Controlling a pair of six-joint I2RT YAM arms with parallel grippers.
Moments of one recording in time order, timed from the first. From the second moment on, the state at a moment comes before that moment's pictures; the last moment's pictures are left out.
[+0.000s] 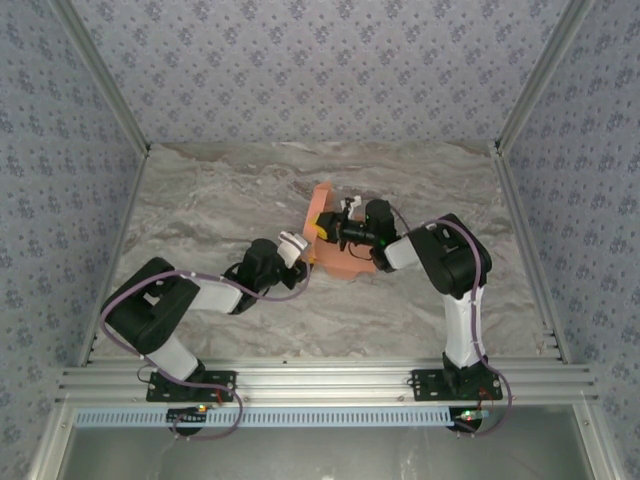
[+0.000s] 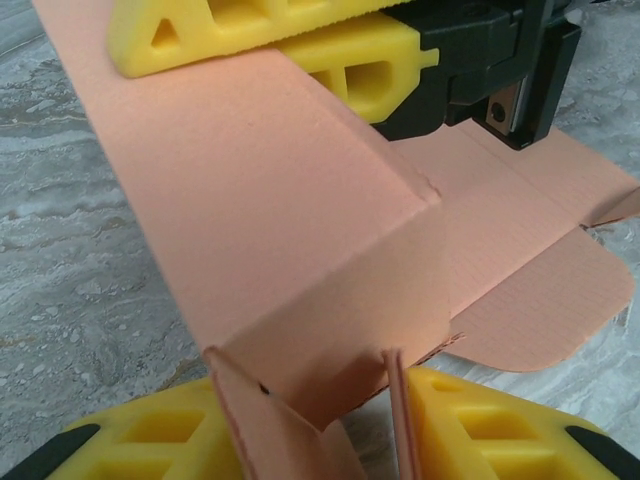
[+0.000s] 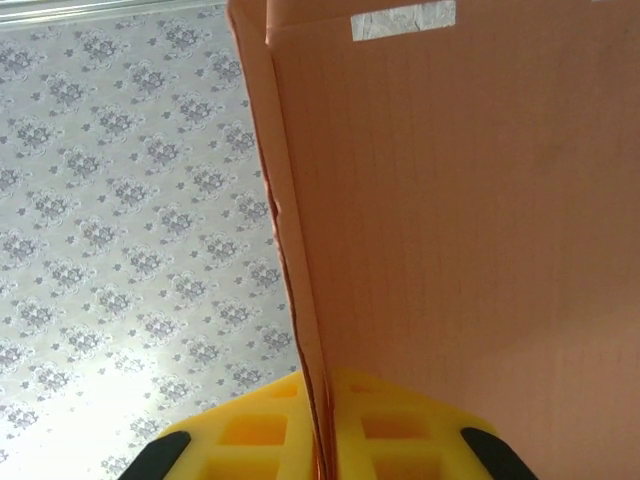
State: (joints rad) left arm -0.67 1.61 0.49 0.64 0.12 0.05; right arm 0.49 2.07 0.91 1.02 -0.75 1.55
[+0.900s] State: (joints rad) left arm -0.75 1.50 0.39 0.63 0.01 -0.02; right arm 0.51 2.07 0.86 1.11 -0.69 1.60
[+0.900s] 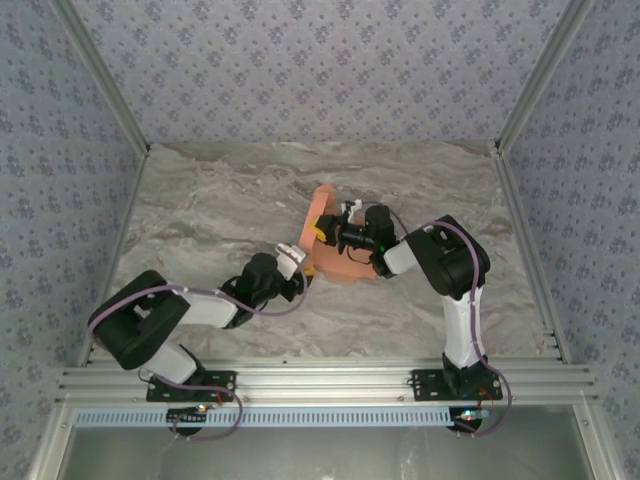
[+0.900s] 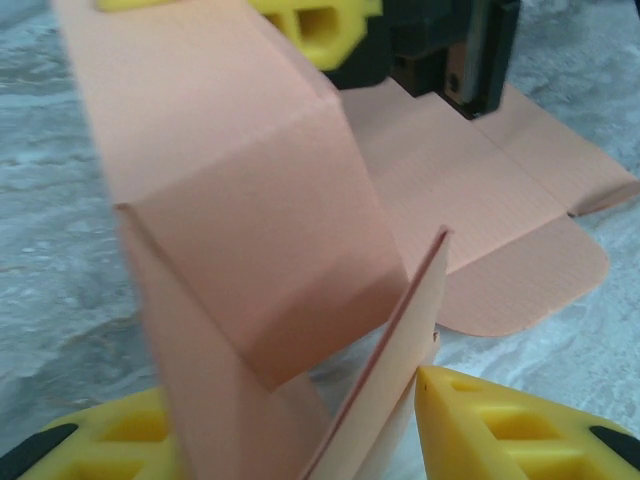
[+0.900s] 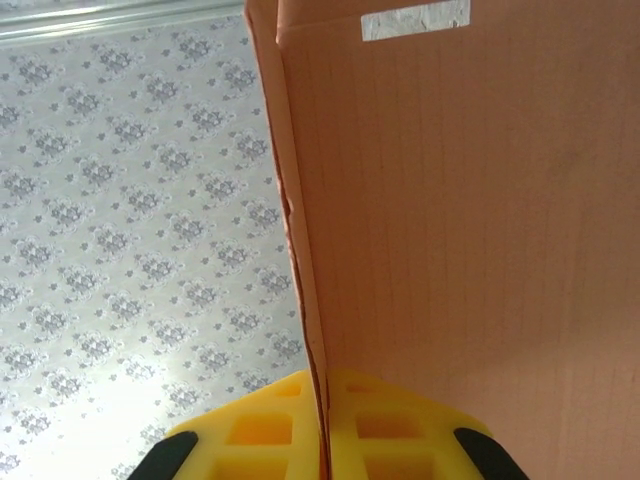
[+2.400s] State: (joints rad) left arm -0.70 1.62 0.48 0.62 0.01 -0.04; right arm 0.53 2.13 0.84 1.28 -0.46 1.63
